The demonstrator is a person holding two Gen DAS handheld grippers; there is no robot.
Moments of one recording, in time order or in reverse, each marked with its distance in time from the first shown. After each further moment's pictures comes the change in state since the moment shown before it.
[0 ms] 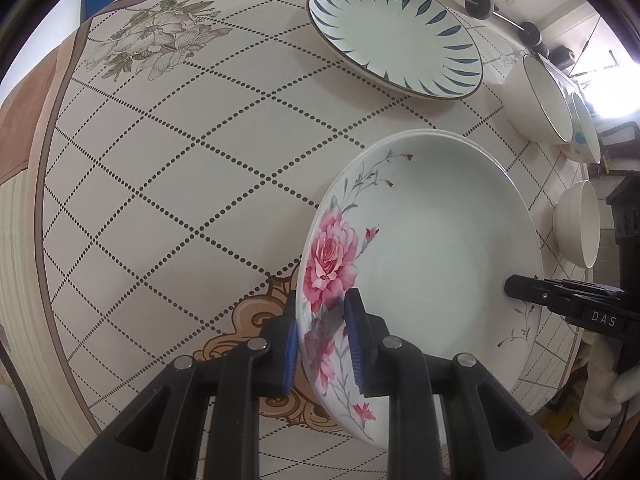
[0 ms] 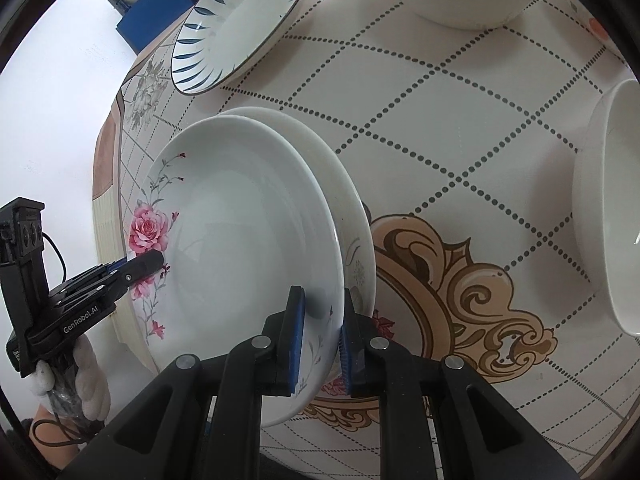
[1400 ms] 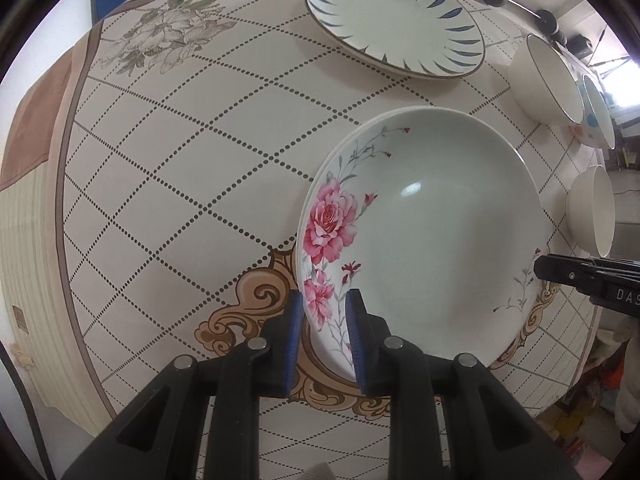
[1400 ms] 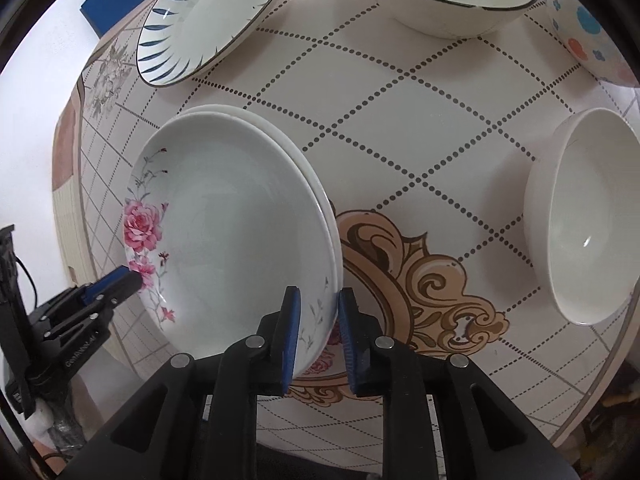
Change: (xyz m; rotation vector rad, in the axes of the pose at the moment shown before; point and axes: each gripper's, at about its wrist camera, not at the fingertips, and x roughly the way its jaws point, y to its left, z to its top) left arm -0.005 -0.021 -0.012 -0.002 0.032 0.093; right arm -0.024 0.016 0.009 0.008 0.088 -0.197
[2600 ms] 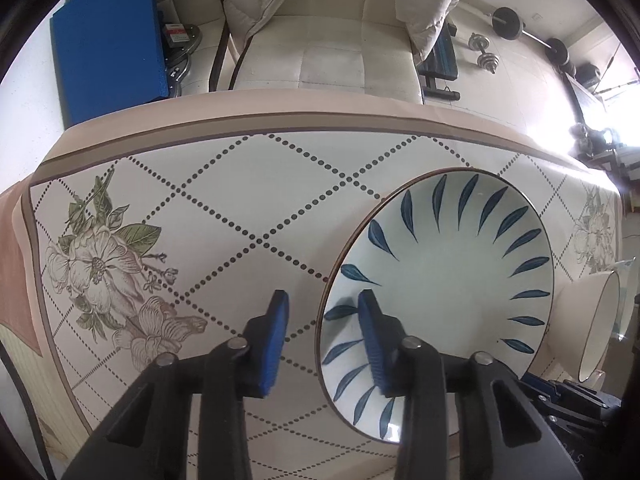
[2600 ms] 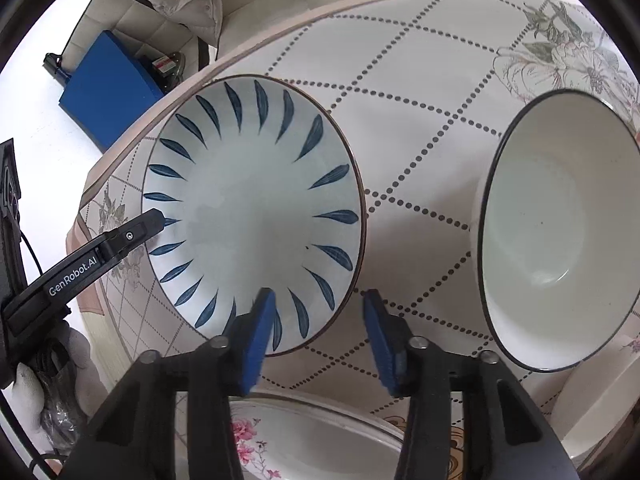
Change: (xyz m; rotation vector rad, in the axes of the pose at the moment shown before) left arm 0.031 0.018 0.259 -0.005 -0.055 -0.029; right arm -0.015 0.016 0.166 0.207 -0.131 0.094
